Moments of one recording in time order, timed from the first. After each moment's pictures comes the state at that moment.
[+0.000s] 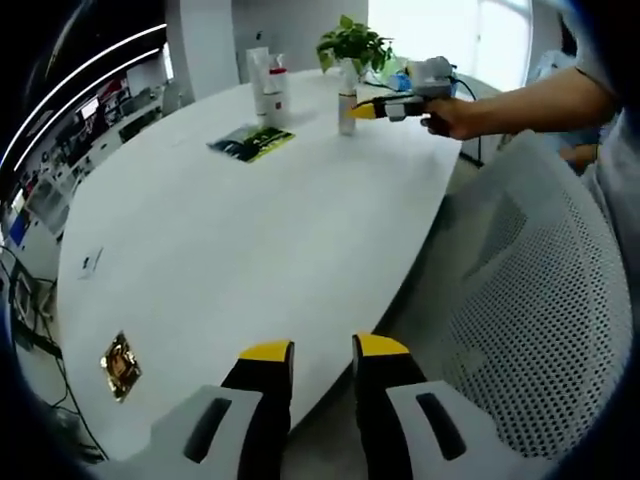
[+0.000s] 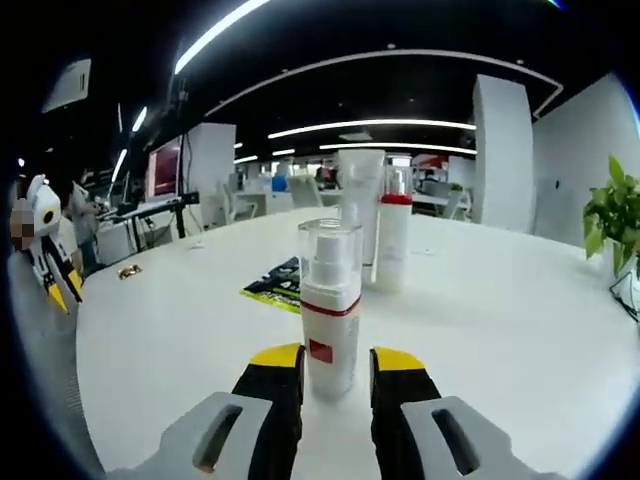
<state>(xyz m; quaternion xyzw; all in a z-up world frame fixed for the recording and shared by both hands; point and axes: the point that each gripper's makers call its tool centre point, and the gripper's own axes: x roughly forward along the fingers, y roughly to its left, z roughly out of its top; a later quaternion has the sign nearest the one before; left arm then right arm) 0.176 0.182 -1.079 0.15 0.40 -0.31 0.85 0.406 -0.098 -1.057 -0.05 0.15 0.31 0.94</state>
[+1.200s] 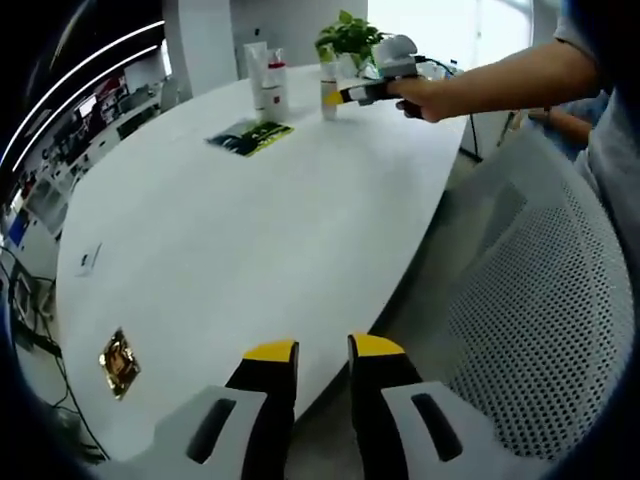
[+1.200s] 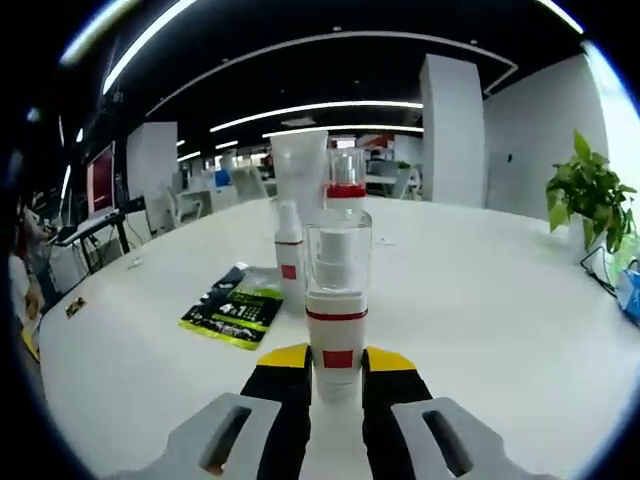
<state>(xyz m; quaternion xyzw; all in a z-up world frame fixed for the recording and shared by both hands) 0.173 0.182 -1.084 0.15 0.41 -0.32 0.84 0.474 -0.097 -1.058 -0.04 0.19 0.19 0.96</state>
